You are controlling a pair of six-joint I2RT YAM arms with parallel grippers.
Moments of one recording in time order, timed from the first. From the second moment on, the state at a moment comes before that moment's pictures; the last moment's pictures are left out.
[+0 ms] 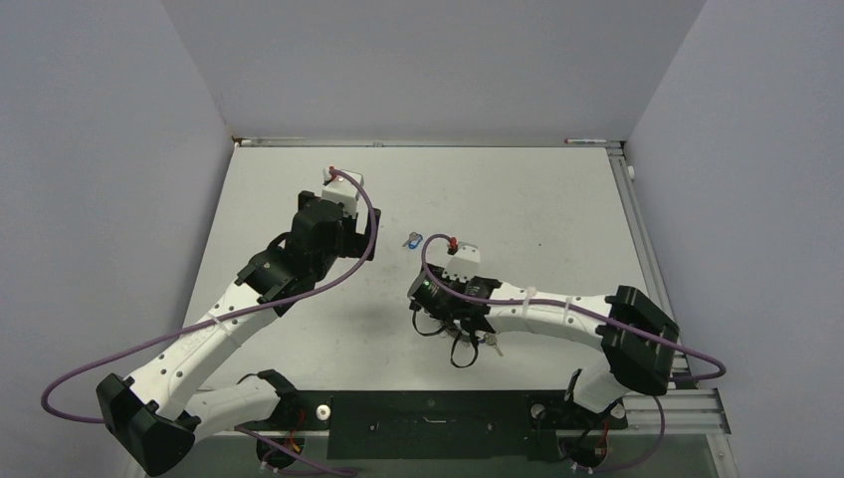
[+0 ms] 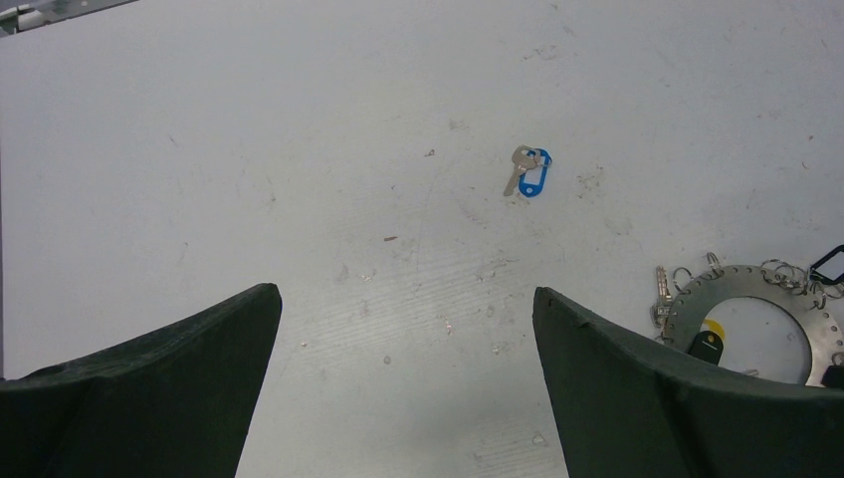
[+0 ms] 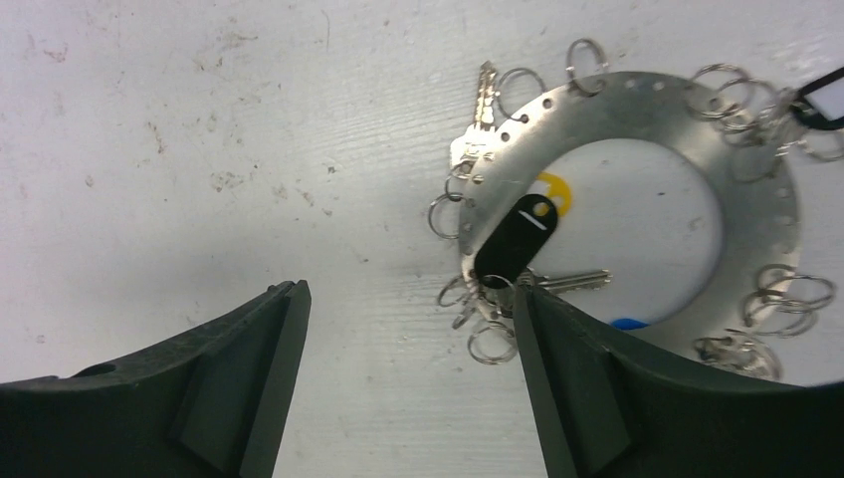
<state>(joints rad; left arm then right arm) -0.67 1.06 1.05 -0.47 -0.42 -0.14 1.10 1.45 0.95 -0.56 0.59 1.17</state>
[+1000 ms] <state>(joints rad) -0.68 1.10 1.05 -0.47 -0.38 -0.14 0.41 0.91 0.33 -0.34 0.00 0.77</state>
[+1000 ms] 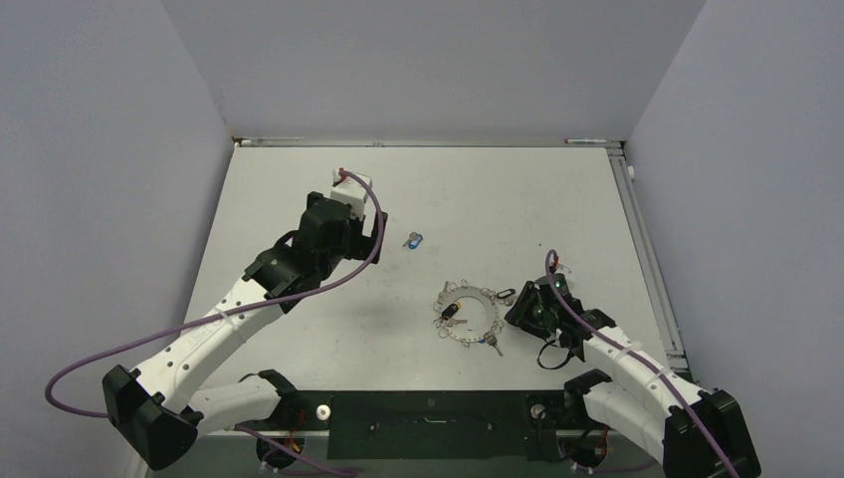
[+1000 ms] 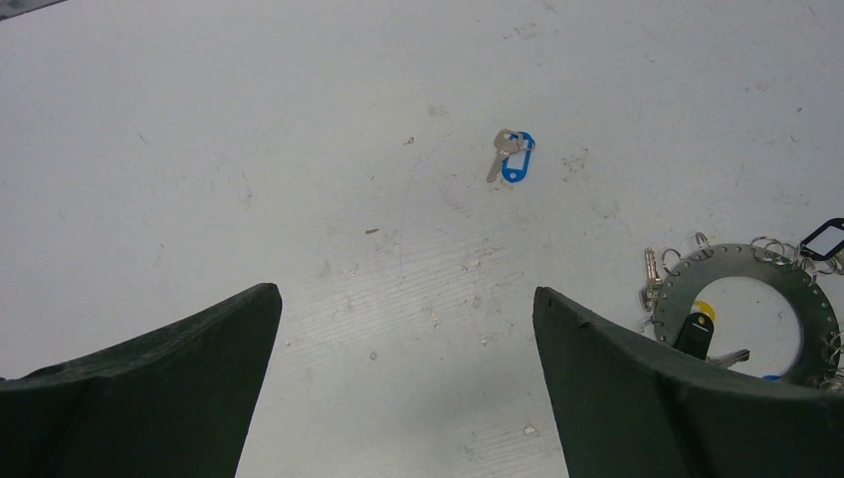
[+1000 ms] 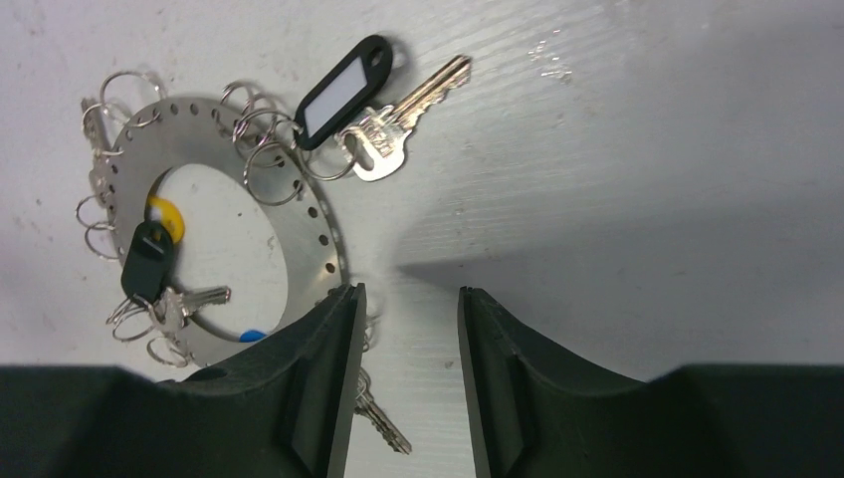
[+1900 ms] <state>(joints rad) -0.69 1.10 1.05 -0.47 -0.38 -0.13 0.38 0.94 0.23 -0.11 -0.18 0.71</state>
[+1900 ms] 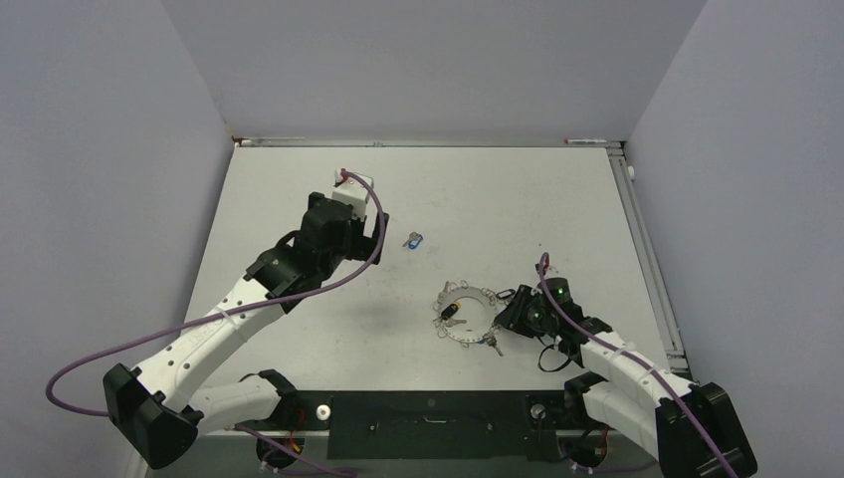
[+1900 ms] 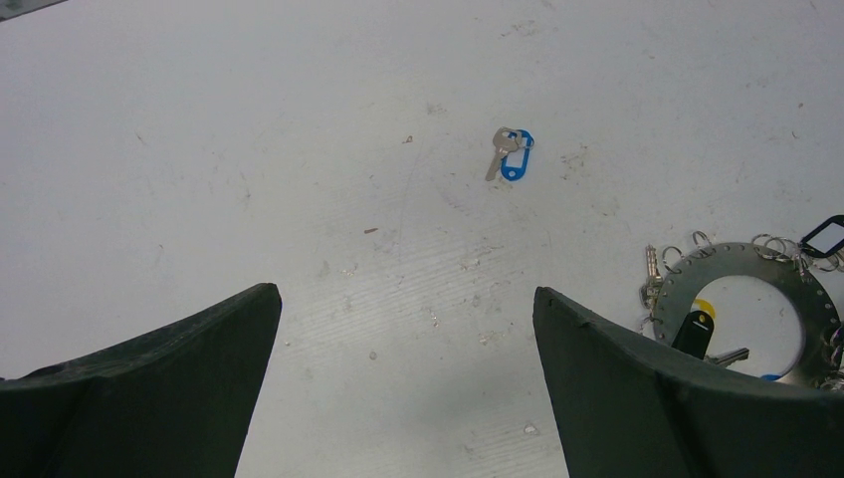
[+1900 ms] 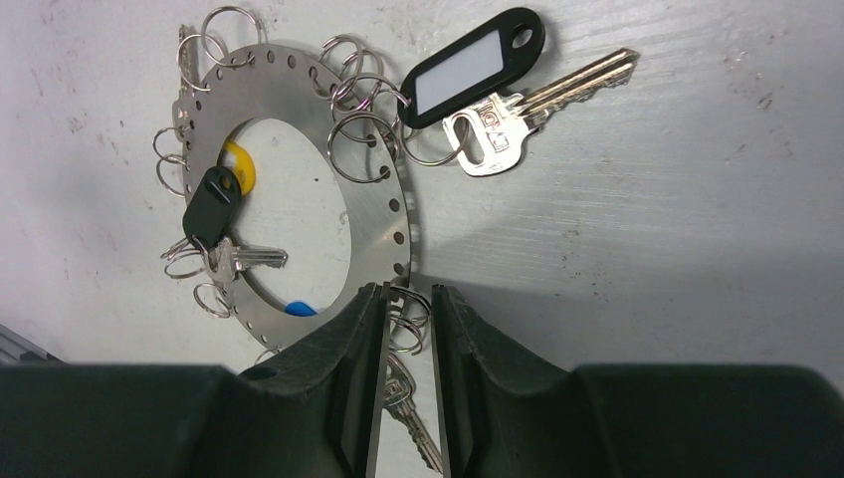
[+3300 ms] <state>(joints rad) -0.69 1.11 1.05 -0.47 -0.39 -0.13 0.69 0.99 0.46 -0.37 0.04 0.75</state>
